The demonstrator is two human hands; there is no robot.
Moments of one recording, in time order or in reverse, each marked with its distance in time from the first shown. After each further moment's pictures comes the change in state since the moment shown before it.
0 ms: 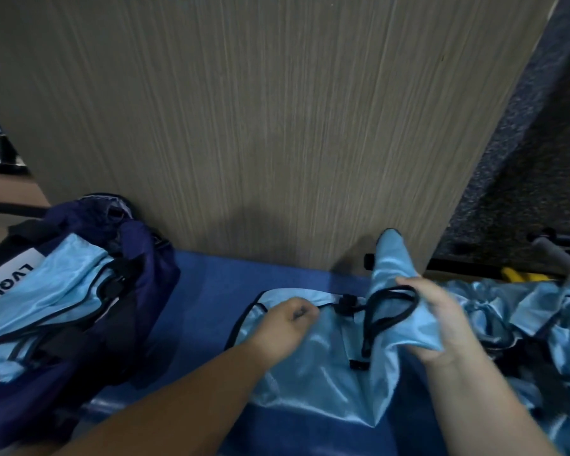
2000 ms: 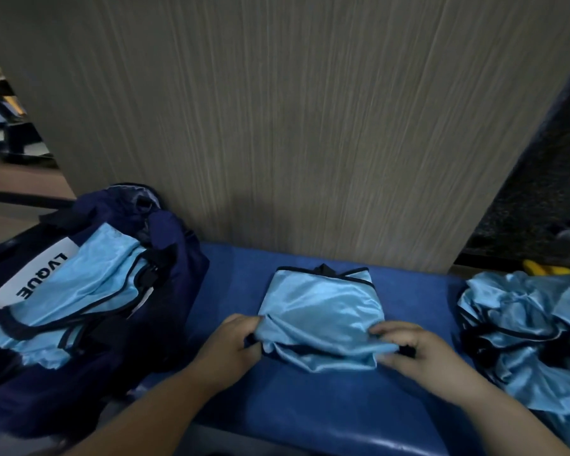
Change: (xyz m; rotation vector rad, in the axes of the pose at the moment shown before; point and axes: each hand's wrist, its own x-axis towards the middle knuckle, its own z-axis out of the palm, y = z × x) left_hand -0.060 -0.089 -0.096 0.286 0.060 0.258; right_hand 0.003 0.082 -0.044 -1.226 -0.177 -0.290
